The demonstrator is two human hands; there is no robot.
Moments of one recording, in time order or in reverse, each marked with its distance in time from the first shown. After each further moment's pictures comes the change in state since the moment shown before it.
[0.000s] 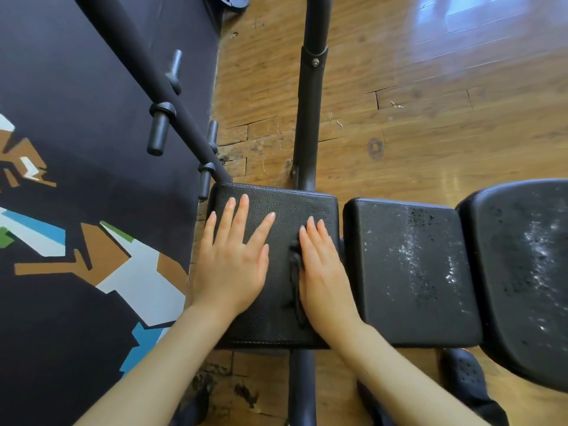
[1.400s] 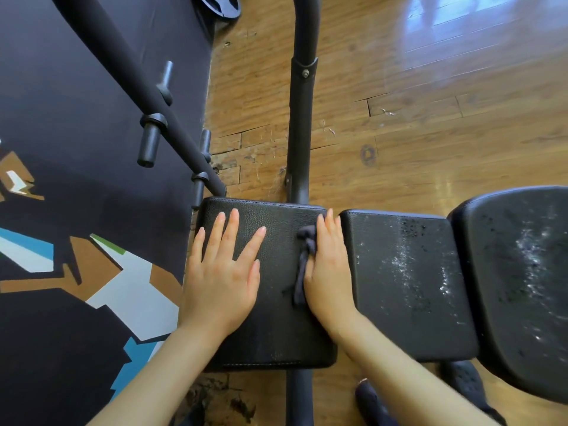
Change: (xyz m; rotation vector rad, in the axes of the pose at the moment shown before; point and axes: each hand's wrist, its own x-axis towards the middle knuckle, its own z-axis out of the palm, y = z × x) left_hand 0.001 0.000 -0.003 -0.030 -0.029 -0.013; right_hand 0.038 0.009 -0.012 0.190 0.028 0.266
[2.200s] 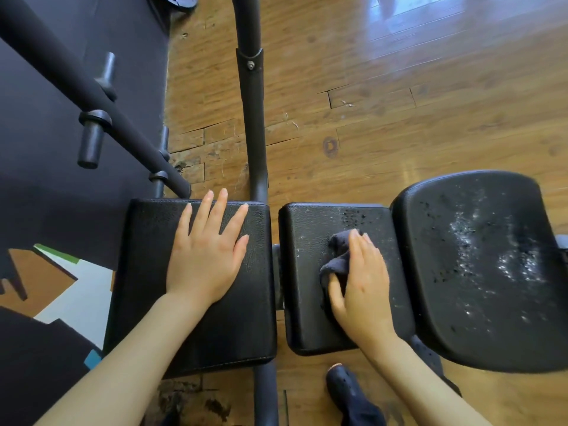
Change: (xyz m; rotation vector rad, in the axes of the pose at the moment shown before) left_hand 0.052 0.056 0.014 0.001 -0.020 0.089; right_hand -0.041 0.103 -0.100 -0.325 0.082 -0.044
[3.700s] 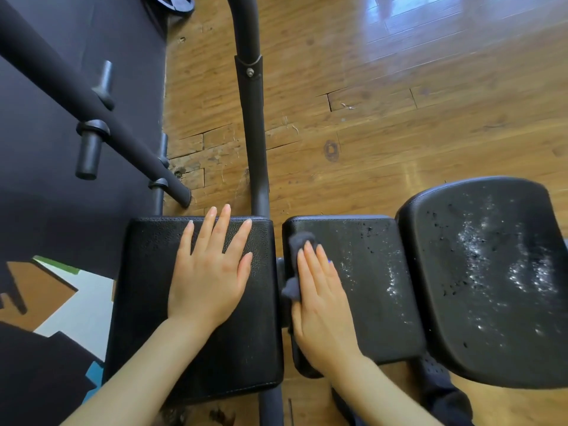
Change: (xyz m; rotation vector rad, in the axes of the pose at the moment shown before) left_hand 0.001 -0.001 0.000 -0.016 -0.011 0.012; right_hand -0.001 -0.049 0.034 -0.005 -0.171 -0.111
